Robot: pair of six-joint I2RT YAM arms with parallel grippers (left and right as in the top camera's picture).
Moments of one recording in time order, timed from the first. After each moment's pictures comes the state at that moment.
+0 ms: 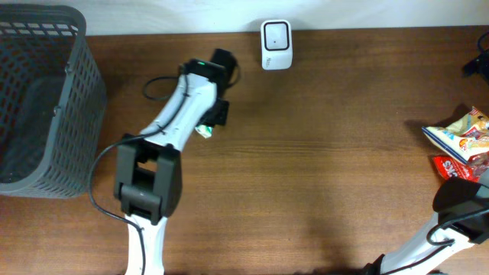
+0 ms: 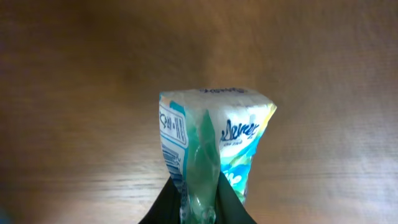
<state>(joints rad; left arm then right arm) -0.39 2.21 1.89 -1.19 -0.28 -0.21 -0.54 2.03 2.50 -1.69 -0.07 0.44</state>
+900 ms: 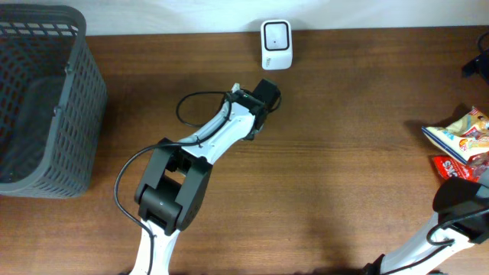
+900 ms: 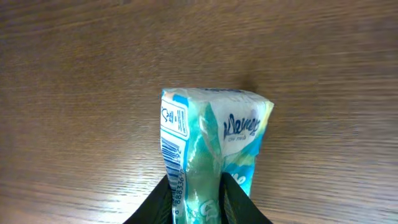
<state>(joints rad) -0.59 2.21 1.70 -0.92 -0.49 -0.46 -0.54 2.03 2.50 -1.69 -0.07 0.44</state>
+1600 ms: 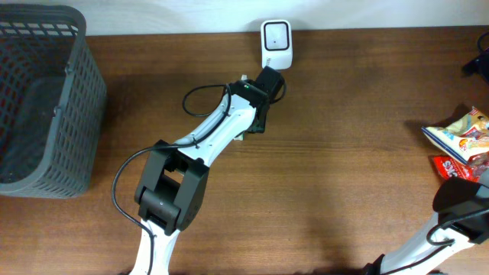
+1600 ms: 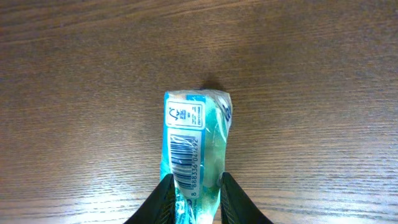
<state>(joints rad) -0.59 2.21 1.81 -0.97 -0.30 -0.43 -0.54 2.03 2.50 -1.69 -0.07 0.44</state>
